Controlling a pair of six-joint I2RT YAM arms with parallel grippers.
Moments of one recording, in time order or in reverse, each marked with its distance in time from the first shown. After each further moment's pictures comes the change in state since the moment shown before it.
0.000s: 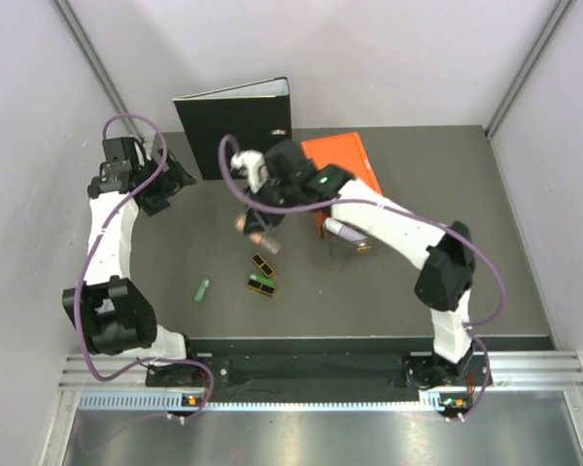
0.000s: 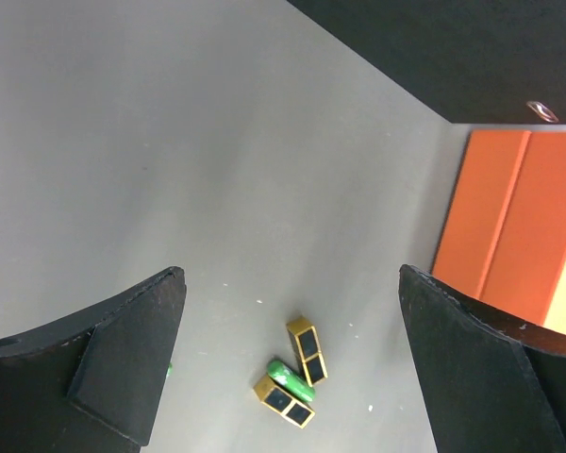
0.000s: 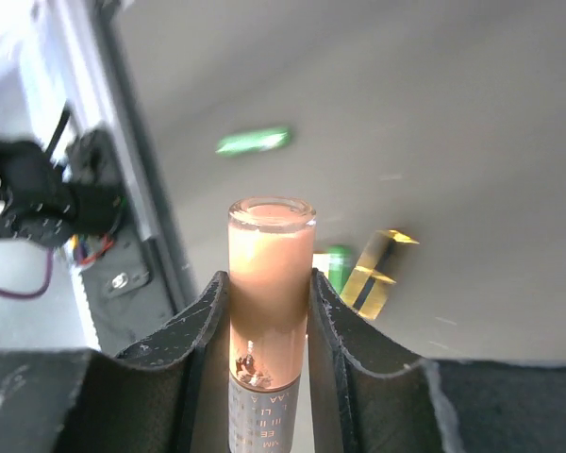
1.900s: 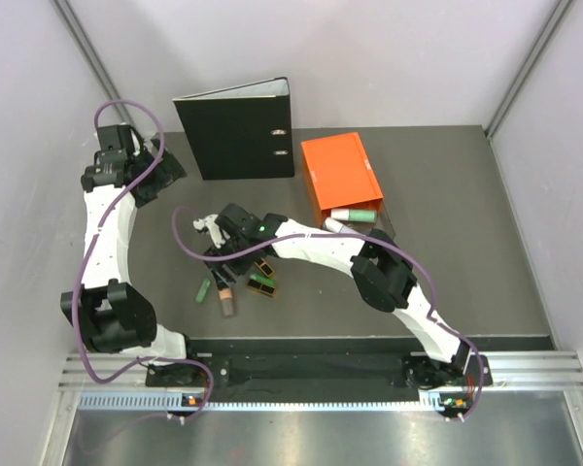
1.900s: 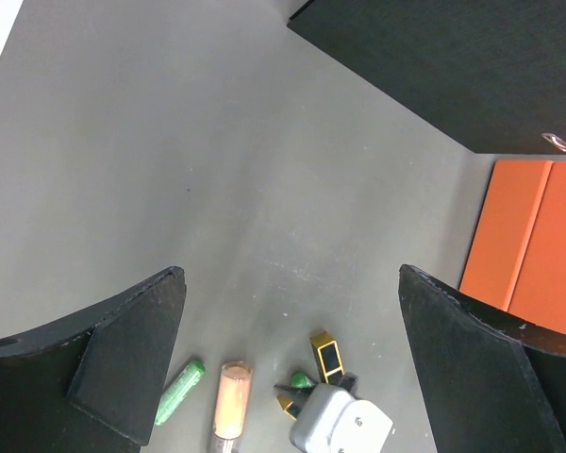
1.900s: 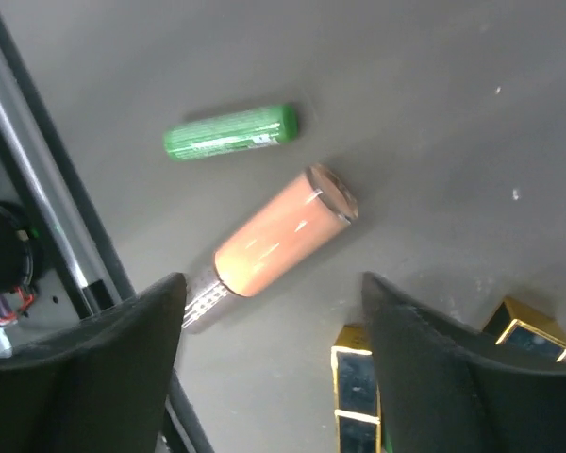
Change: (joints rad) left arm -0.019 0.010 0.127 -0.090 -0.124 0.042; right arm 0.150 0.328 0.067 0.072 0.141 0.103
